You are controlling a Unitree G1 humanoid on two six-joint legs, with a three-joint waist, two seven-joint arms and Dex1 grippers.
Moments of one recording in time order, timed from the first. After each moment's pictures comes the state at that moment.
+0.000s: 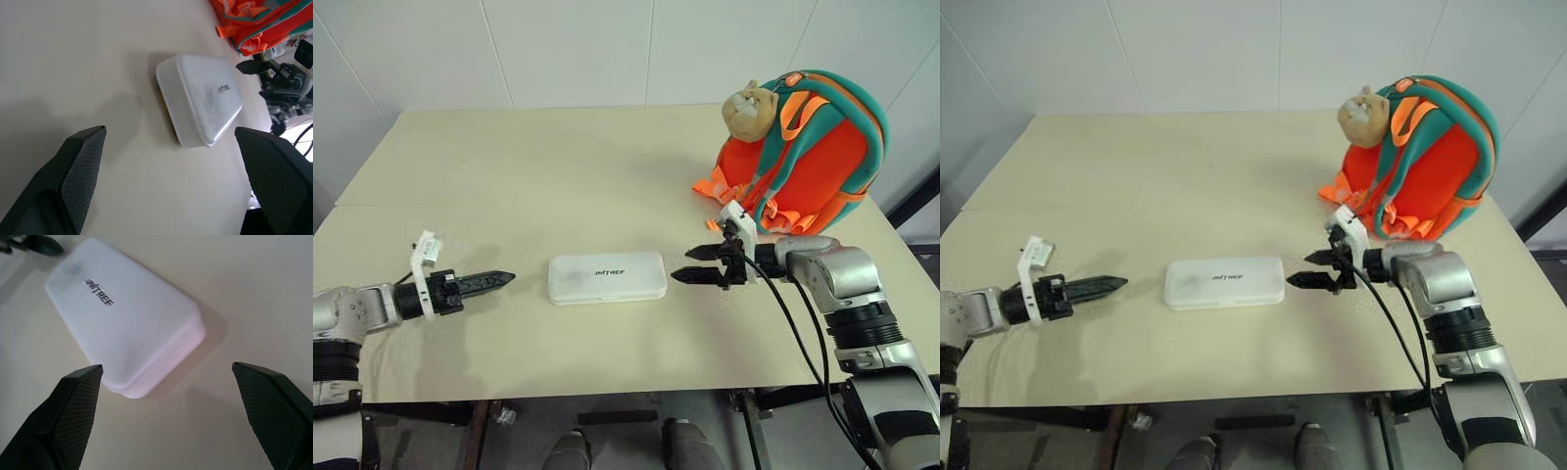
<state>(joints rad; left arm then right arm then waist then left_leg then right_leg) -0.53 0.84 0.21 0.47 -0.69 1.17 -1.05 -0.79 -0.57 0.11 0.19 0.41 0.99 1.07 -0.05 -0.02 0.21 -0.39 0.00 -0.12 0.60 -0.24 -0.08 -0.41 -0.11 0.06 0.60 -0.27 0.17</state>
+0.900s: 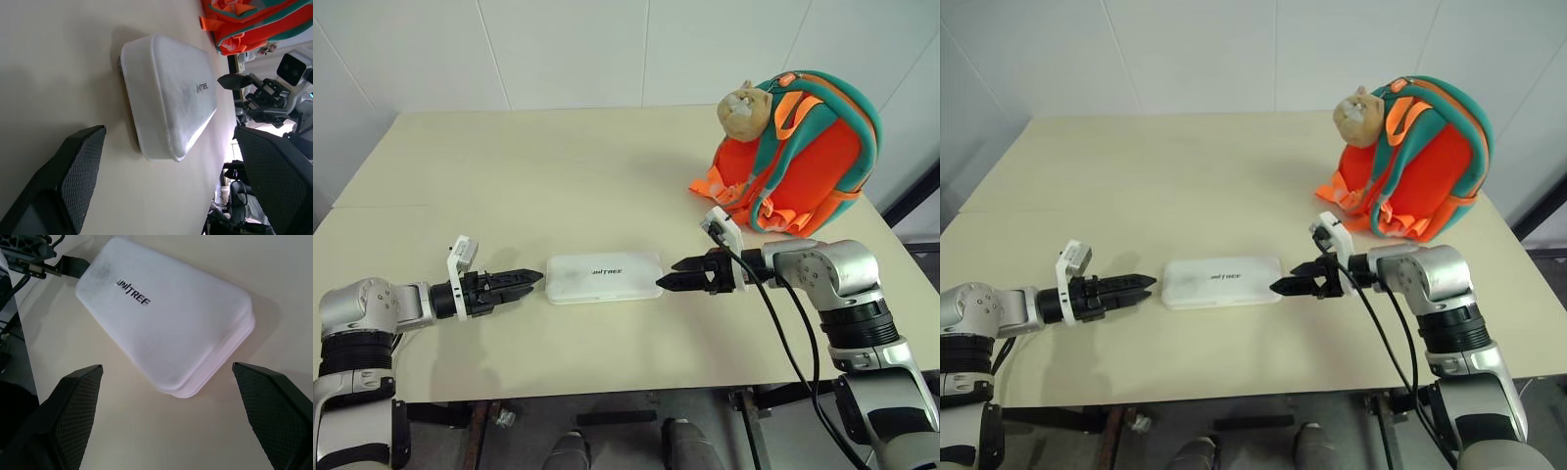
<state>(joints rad) -0.60 0.76 0.24 0.45 -0.72 1.36 -0.94 -0.80 -0.57 0.11 0.09 0.53 1.17 0.95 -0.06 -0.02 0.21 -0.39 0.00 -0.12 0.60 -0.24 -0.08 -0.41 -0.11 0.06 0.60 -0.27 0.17</state>
